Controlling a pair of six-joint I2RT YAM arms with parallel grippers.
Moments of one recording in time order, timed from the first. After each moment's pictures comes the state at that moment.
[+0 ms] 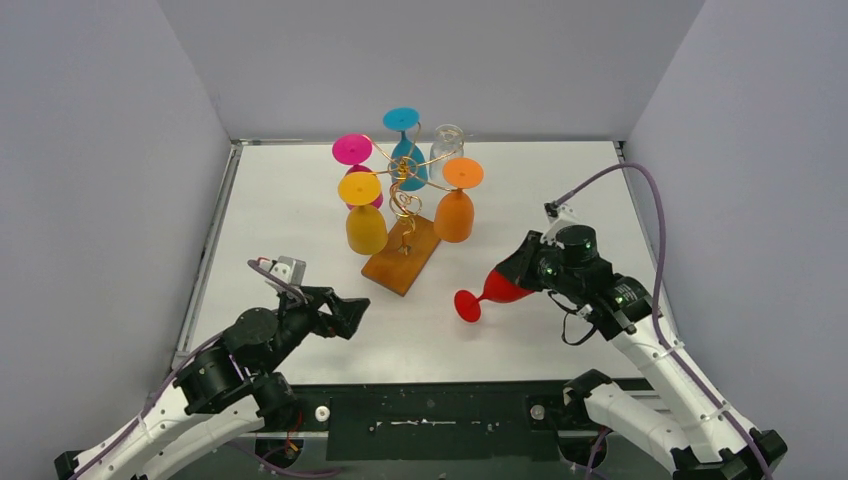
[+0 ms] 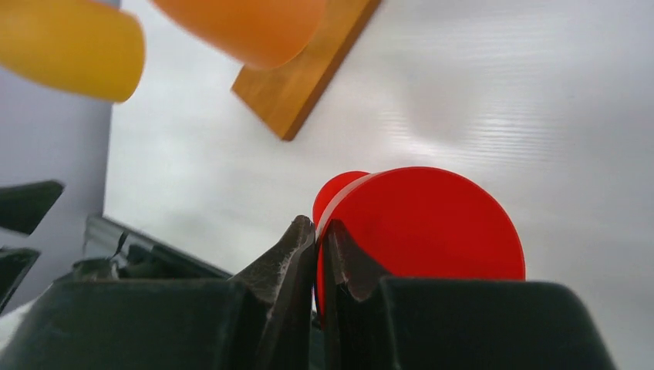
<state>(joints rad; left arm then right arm) -0.95 0.31 0.54 -0.40 -0.32 -0.54 0.49 0.85 0.88 -0.61 -0.18 0.63</state>
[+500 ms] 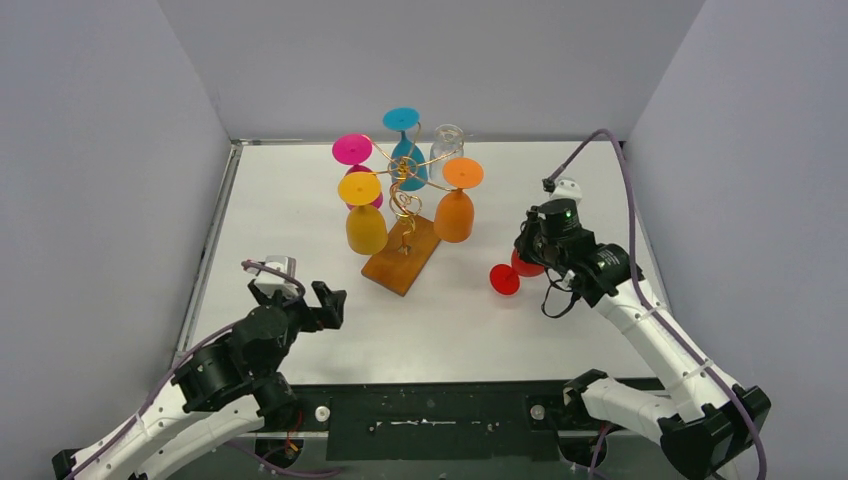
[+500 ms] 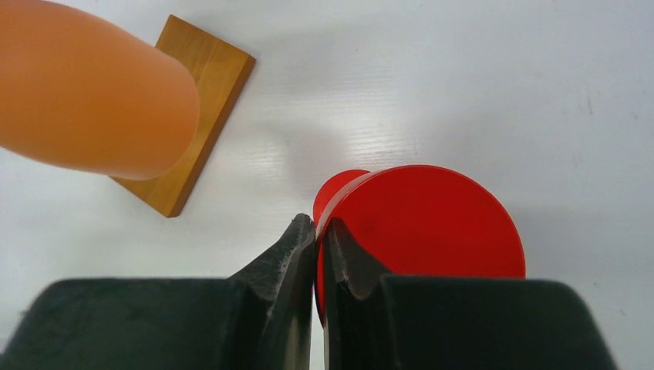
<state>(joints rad) -0.95 0.31 0.60 -0.63 -0.65 -0.55 0.49 1.03 1.03 -0.69 0.19 0.52</state>
